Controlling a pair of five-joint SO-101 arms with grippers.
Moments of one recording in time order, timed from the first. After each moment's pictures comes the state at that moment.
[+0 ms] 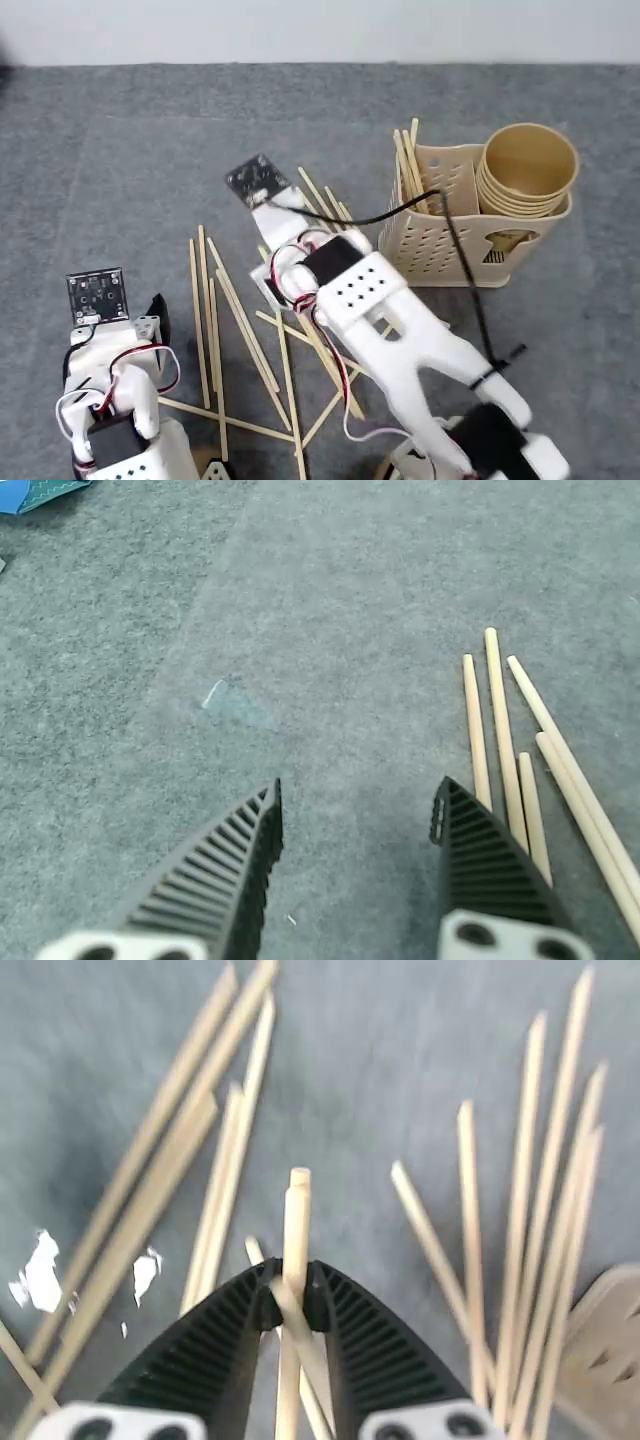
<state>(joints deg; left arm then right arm) -25.3 -103.3 89.9 64.8 -4.0 -40.6 -14.2 21.1 59.8 -1.1</state>
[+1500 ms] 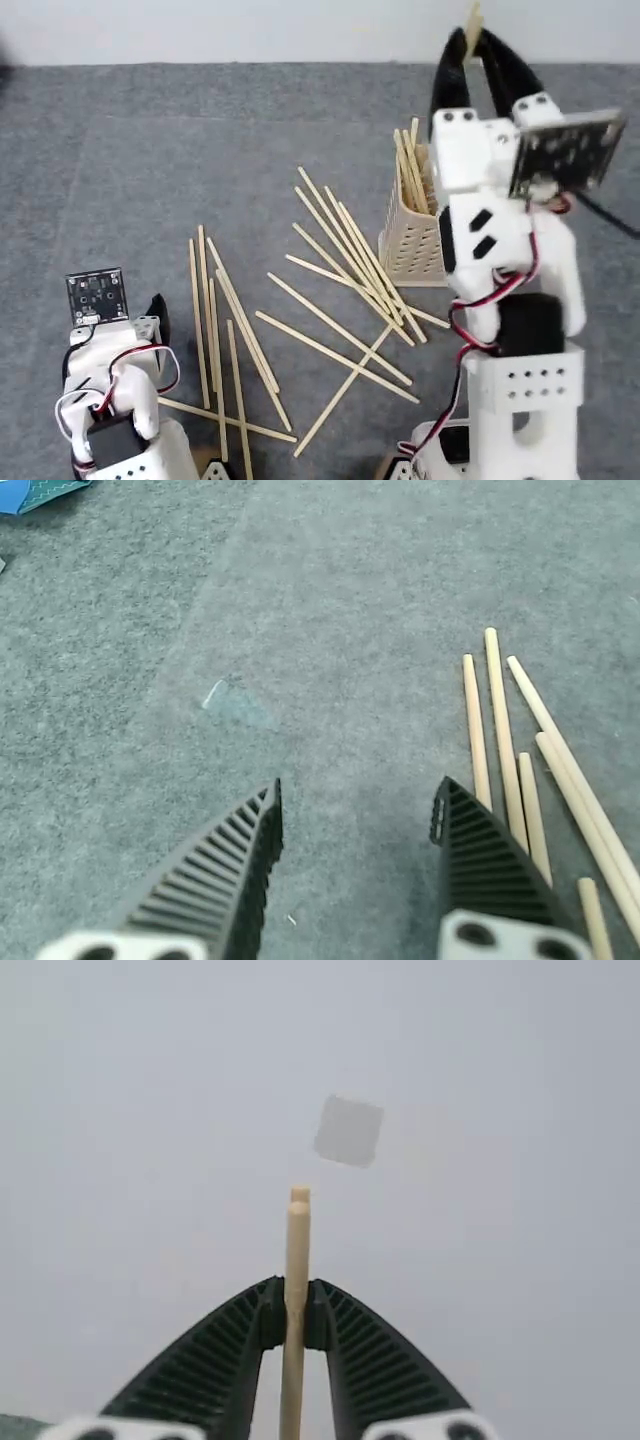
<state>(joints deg) -25.3 -103.3 89.9 64.8 -4.0 -7.7 -48.3 26.6 17.7 6.1</state>
